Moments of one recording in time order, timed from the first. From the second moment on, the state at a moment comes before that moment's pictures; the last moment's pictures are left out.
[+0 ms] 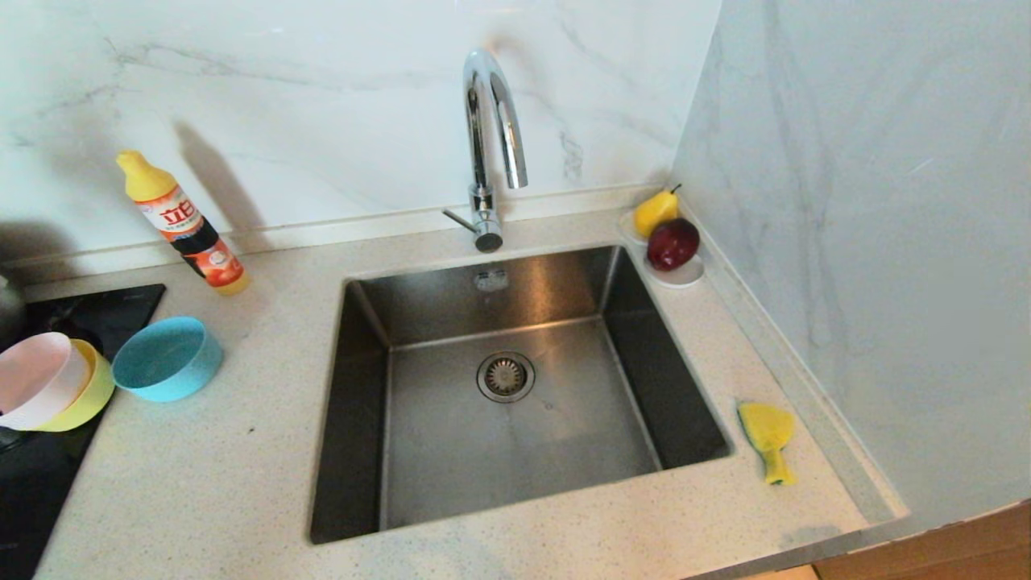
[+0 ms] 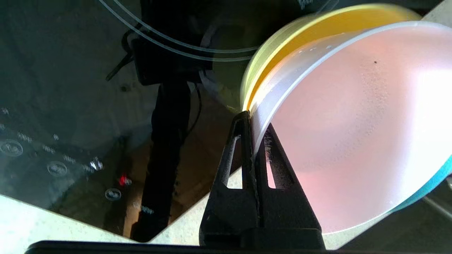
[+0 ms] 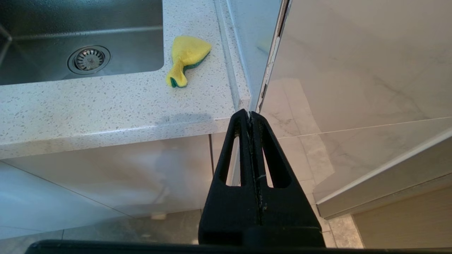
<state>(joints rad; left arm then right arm) 0.94 2.19 -1.91 0.81 -0.50 -0.23 0.00 0.00 0.00 0.00 0.01 0.01</state>
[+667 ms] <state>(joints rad) 0.94 2.20 -1.91 0.79 -0.49 -0.23 0.00 0.00 0.00 0.00 0.01 0.01</state>
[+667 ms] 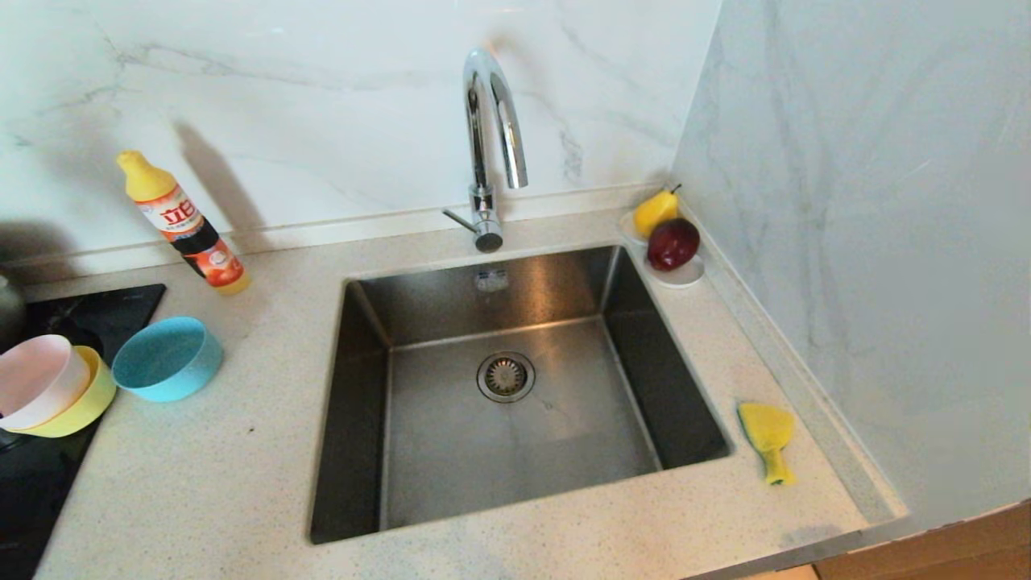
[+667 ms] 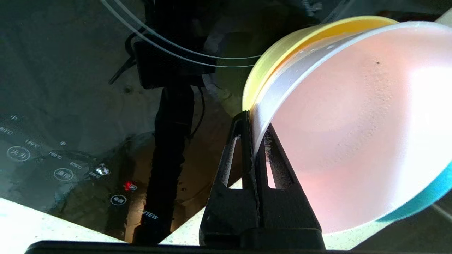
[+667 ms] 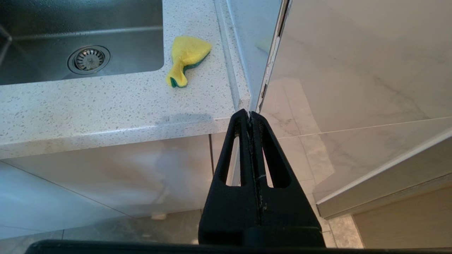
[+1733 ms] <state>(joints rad) 0.89 1.96 -1.91 0.87 -0.52 -0.16 0.00 0.00 0.00 0.00 0.01 0.01</state>
